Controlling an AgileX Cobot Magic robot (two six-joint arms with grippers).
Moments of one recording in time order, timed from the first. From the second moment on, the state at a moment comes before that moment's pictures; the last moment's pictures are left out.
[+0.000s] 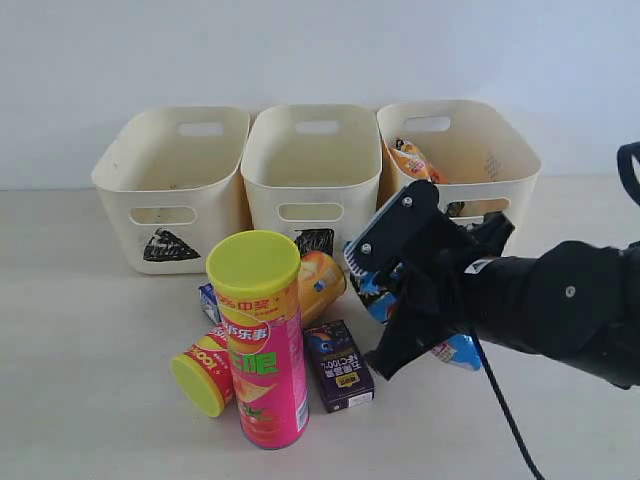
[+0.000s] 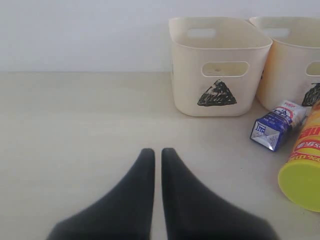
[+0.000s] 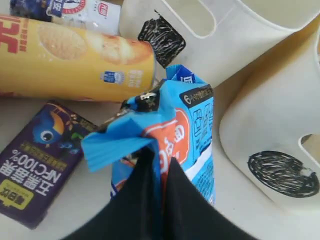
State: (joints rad) left arm -0.01 0.00 0.00 0.01 0.29 -0.03; right arm 0.70 1.60 -0.70 0.83 -0.29 -1.17
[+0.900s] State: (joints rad) left arm -0.01 0.00 0.00 0.01 0.29 -0.03; right arm 0.70 1.48 -0.70 1.11 -0.45 -1.57
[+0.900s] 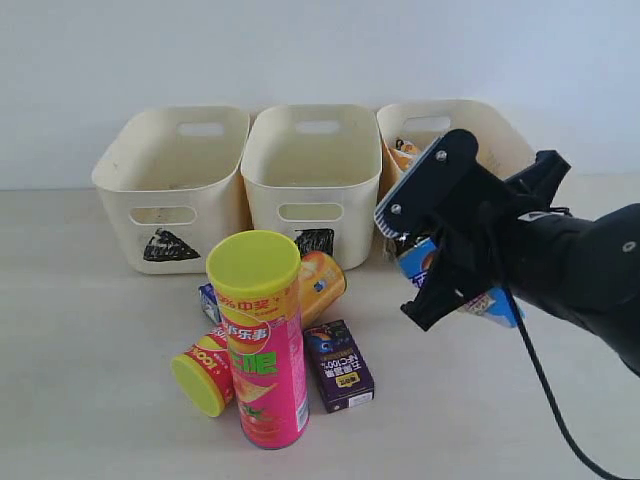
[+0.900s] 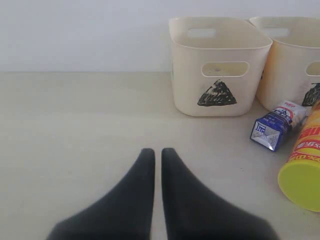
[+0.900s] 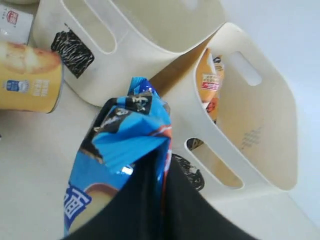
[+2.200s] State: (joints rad) left arm -0.01 0.00 0.00 0.01 0.29 -0.03; right arm 0.42 1.64 -1.24 1.13 -0.29 -1.75
